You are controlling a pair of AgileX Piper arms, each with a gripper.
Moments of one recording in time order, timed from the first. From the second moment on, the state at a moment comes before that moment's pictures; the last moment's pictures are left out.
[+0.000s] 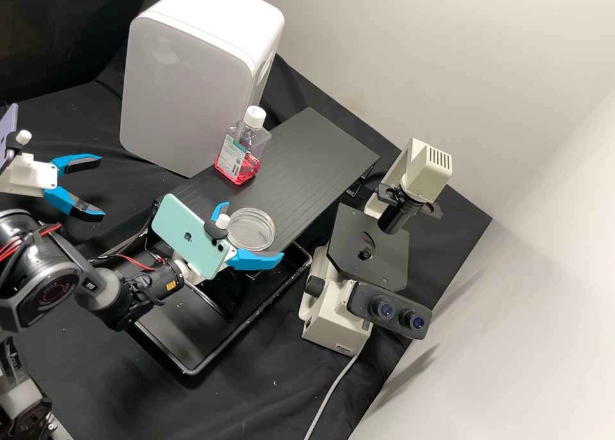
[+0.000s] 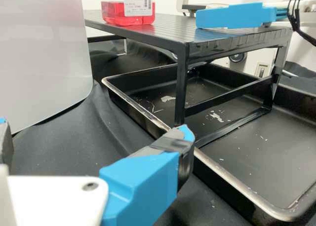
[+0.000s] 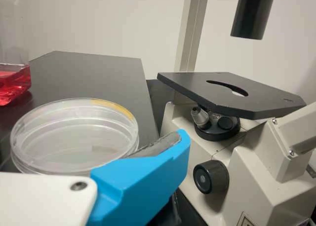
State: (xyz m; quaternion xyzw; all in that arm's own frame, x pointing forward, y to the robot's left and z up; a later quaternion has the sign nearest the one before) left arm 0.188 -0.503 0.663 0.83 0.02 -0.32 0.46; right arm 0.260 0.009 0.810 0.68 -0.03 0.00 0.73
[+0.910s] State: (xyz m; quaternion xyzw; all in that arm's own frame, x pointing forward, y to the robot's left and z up) left arm 0.189 -0.503 0.663 0.83 0.02 -0.32 0.46; right arm 0.260 0.009 0.809 0.68 -0.03 0.00 0.73
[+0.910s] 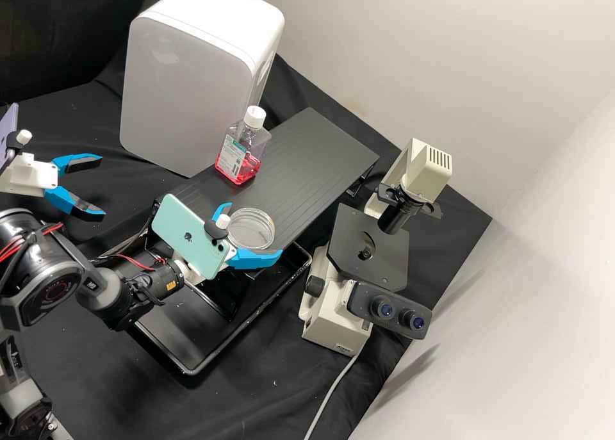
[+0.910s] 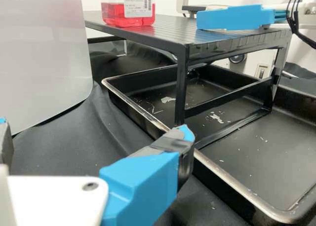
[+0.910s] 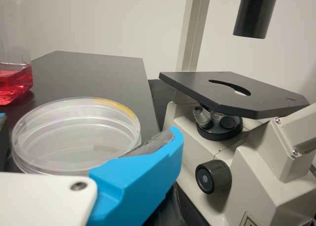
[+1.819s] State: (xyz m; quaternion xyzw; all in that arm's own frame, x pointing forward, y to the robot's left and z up) left arm 0.188 -0.501 0.660 0.83 0.03 -0.32 0.45; right arm 0.260 0.011 0.808 0.68 -0.03 0.00 0.73
